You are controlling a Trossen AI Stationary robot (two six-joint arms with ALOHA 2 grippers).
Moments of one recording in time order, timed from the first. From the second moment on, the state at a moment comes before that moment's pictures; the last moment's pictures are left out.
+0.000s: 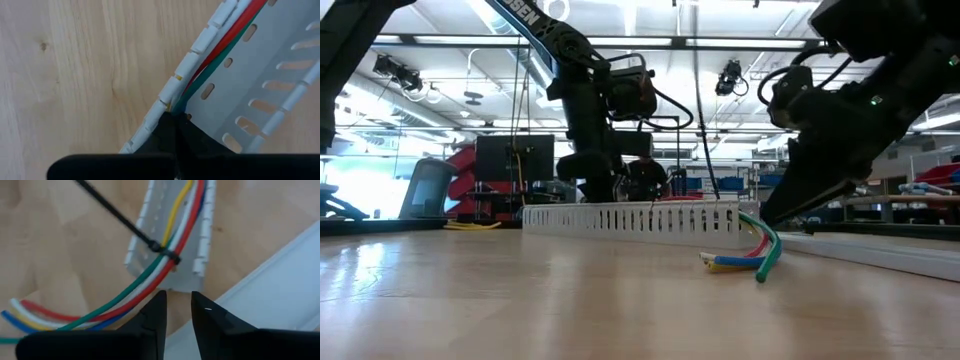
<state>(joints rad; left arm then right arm) 0.27 1.93 1.28 -0.58 0.01 0.37 0.35 1.52 0.55 0.14 0.45 0.76</state>
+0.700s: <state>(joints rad) 0.27 1.93 1.28 -0.58 0.01 0.37 0.22 1.52 0.55 0.19 0.40 0.58</state>
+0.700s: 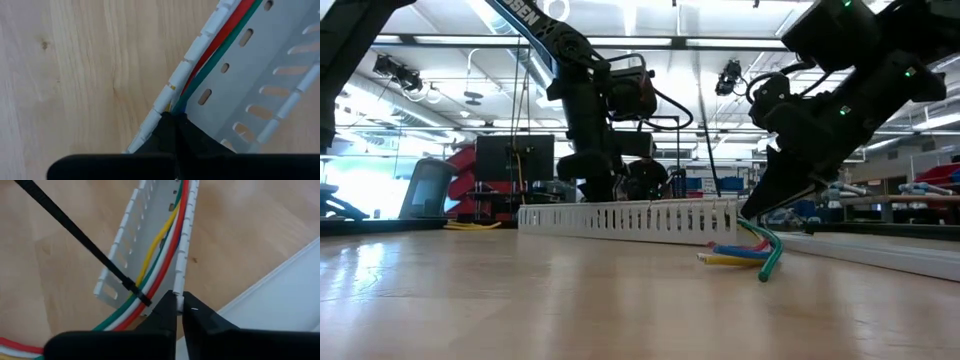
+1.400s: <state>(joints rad) 0.34 1.92 1.28 -0.76 -0.15 0.38 0.22 1.52 0.55 0.15 0.35 0.58</state>
